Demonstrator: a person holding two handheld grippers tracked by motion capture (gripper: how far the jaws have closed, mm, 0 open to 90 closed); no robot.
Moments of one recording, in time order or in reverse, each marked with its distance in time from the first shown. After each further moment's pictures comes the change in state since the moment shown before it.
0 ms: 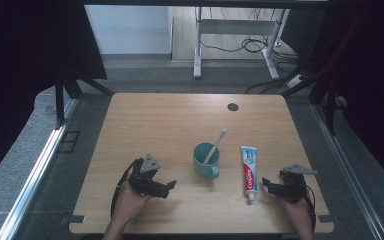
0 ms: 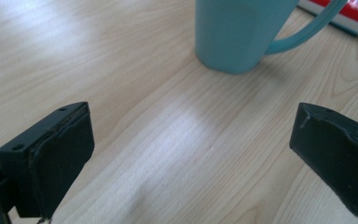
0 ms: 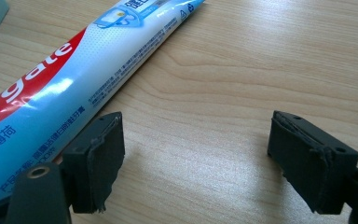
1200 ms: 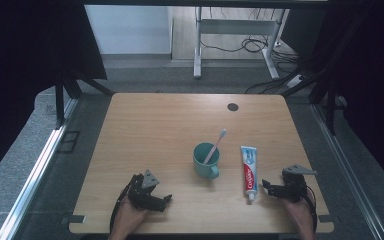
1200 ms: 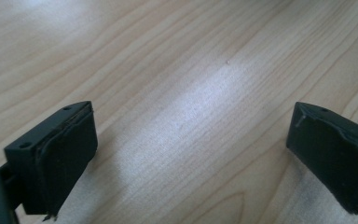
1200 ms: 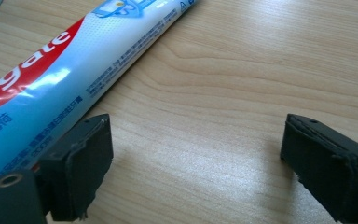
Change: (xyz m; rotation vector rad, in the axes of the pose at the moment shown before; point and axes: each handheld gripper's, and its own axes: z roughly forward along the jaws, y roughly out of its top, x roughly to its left) left arm -0.007 -0.052 0.024 0.104 0.039 0.000; right arm 0.000 -0.001 -0.001 0.020 -0.006 -0.018
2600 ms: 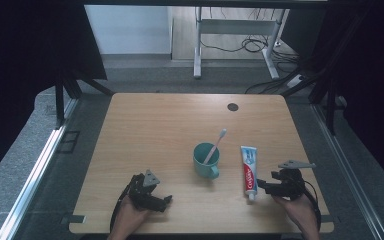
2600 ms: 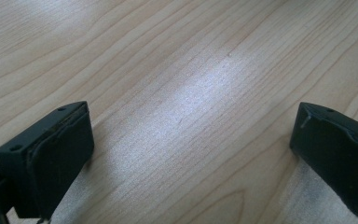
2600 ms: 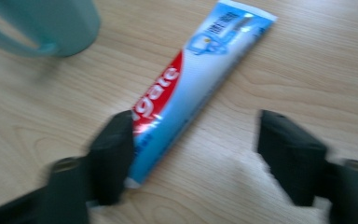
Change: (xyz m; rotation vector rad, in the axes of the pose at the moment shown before) left arm 0.002 0.001 0.002 0.027 -0.010 -0.014; right arm 0.031 0.036 -0.031 0.066 0.134 -0.005
